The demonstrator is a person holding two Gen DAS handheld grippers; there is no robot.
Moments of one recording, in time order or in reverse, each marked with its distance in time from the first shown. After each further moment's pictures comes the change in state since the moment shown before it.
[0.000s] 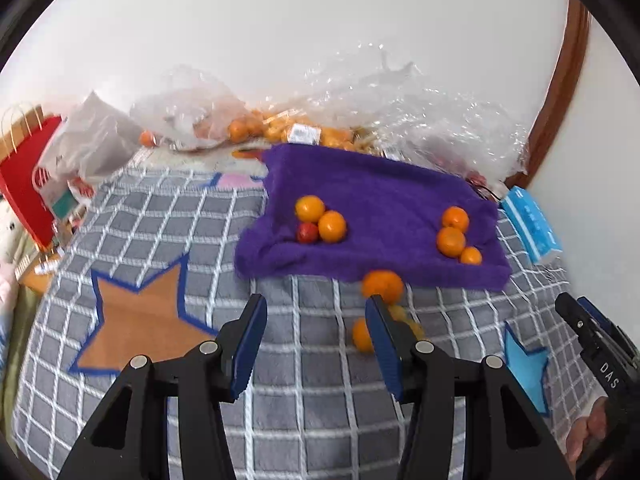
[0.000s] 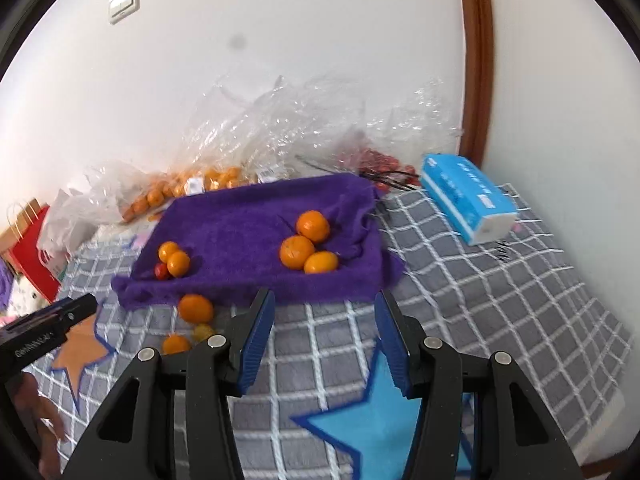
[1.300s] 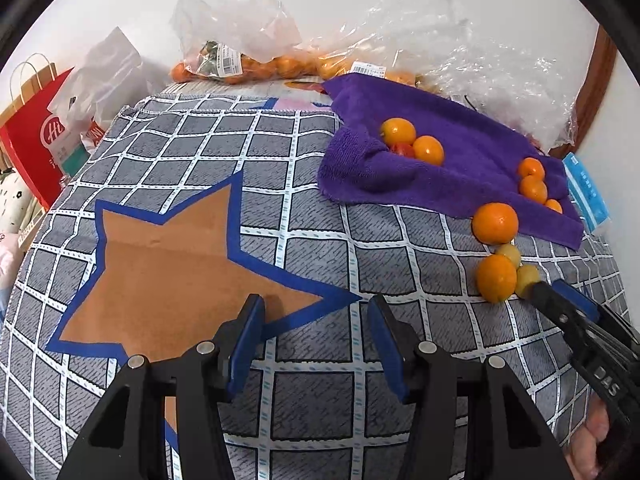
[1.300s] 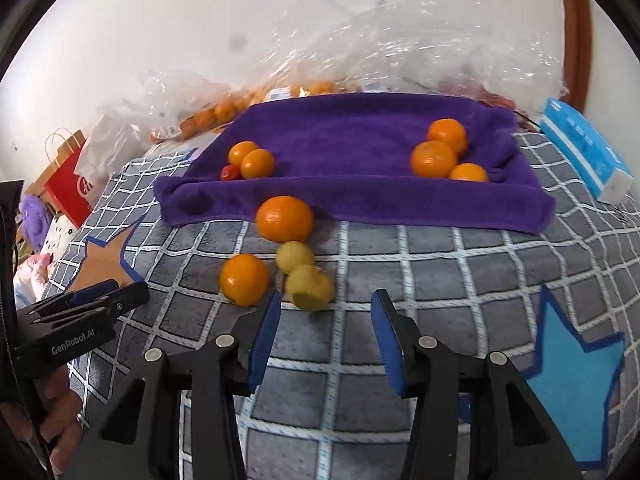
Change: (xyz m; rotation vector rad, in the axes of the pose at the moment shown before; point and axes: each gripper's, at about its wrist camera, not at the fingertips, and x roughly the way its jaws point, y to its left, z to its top) left arm 0.068 0.069 -0.046 -0.014 0.066 0.082; right arm 0.090 0.089 -0.056 -0.116 0.151 0.233
